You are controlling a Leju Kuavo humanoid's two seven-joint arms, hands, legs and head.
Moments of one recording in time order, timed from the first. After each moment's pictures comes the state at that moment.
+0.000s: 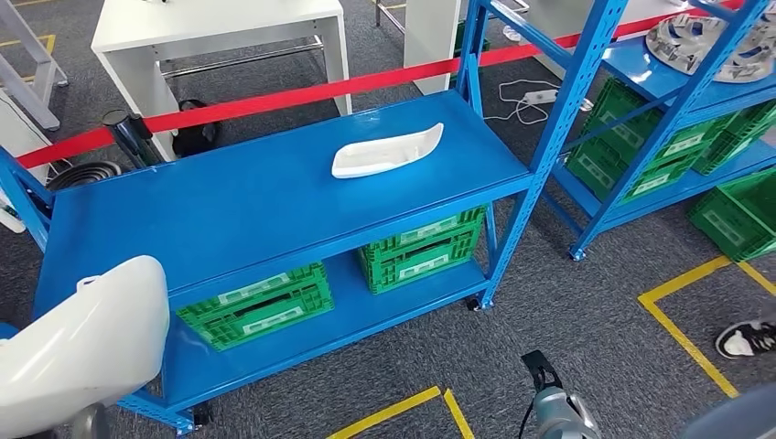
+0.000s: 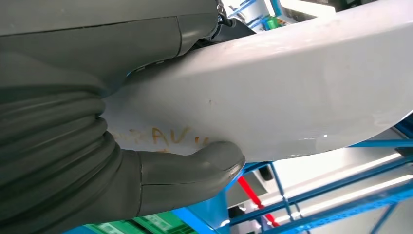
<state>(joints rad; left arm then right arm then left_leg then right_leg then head) -0.12 0.13 -0.37 -1.80 -0.03 -0.22 -0.44 -0.08 0.03 -1.03 -0.17 1.09 0.06 0.15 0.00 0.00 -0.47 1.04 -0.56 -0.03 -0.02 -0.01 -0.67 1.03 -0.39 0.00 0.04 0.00</state>
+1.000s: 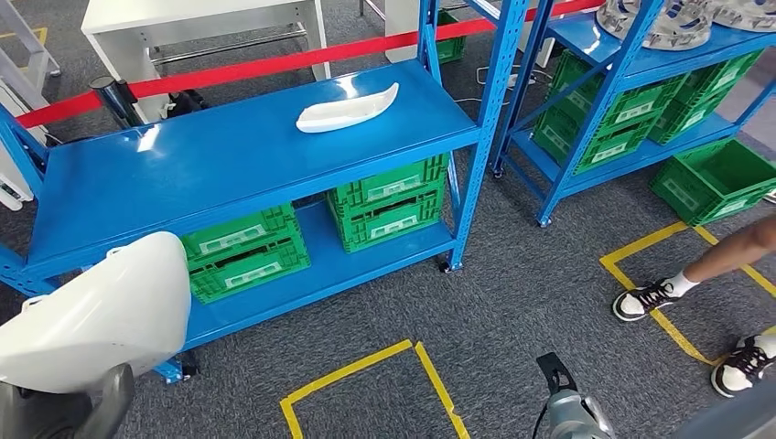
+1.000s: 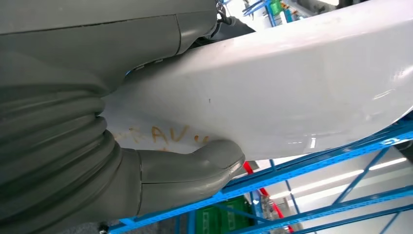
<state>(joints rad) -0.20 0.09 -0.42 -1.64 0.01 -0.19 -0.49 -0.04 0.01 -1.04 -0.16 1.06 0.07 0.15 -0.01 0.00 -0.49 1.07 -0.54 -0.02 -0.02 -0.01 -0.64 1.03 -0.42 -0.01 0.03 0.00</state>
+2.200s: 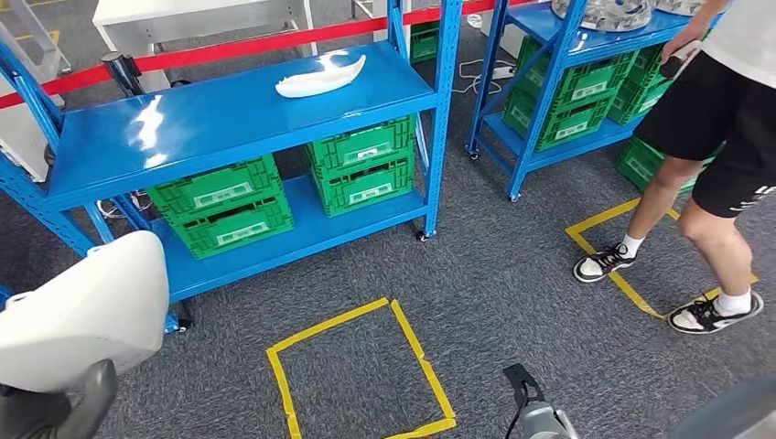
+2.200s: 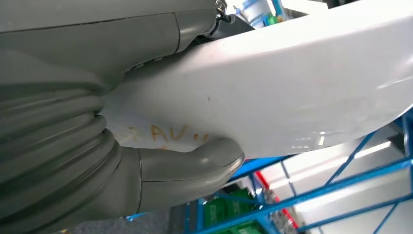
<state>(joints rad) -0.22 0.11 -0.38 -1.61 -0.02 -0.18 -0.49 -0.05 0.09 -1.03 -0.15 1.05 0.09 0.10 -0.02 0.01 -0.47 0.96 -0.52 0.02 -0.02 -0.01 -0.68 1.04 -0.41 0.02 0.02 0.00</state>
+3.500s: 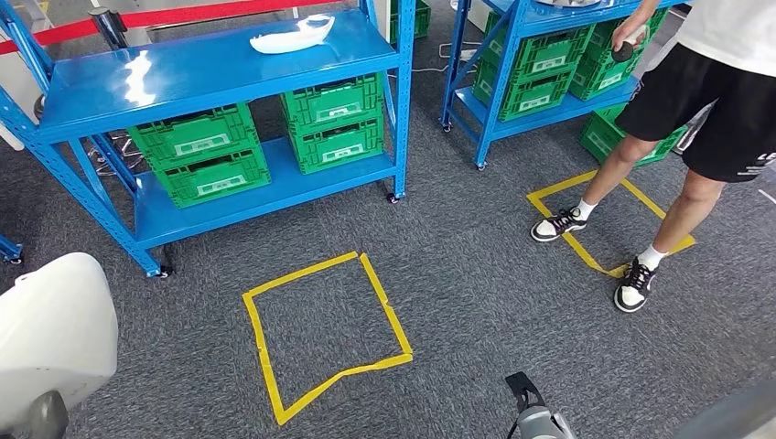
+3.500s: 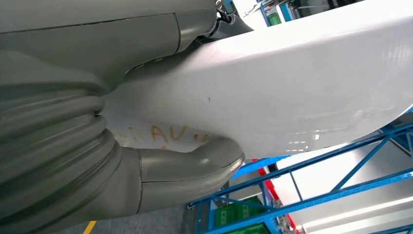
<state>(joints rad) -0.07 0.11 -0.23 -1.73 -0.08 -0.18 -0.48 -0.06 0.11 -1.04 -0.15 1.08 0.06 0.17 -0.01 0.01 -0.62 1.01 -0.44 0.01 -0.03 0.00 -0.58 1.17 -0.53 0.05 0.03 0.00</state>
